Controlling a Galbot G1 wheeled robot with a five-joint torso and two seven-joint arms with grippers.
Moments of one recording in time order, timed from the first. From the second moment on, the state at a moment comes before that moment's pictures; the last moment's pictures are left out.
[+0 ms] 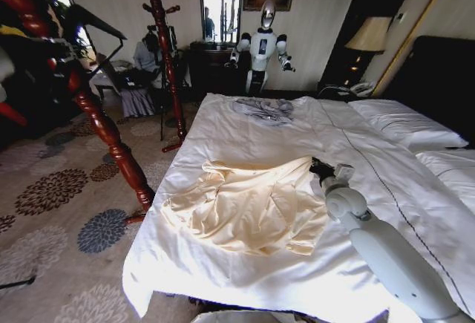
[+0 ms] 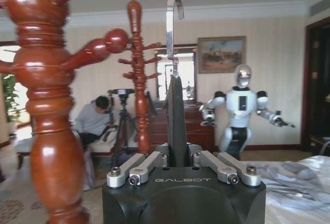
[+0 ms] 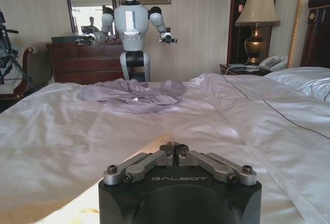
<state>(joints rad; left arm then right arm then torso) 0.21 -0.22 -0.34 -2.09 -1.74 0.66 -0.61 -0.97 0.80 0.35 1.86 0.93 -0.32 0.54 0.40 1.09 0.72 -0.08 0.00</state>
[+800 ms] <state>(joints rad) 0.78 -0.42 -0.31 -2.32 -1.33 0.35 -0.21 -1.00 0.80 0.37 1.86 0.92 -0.32 0.55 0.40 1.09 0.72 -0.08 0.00</state>
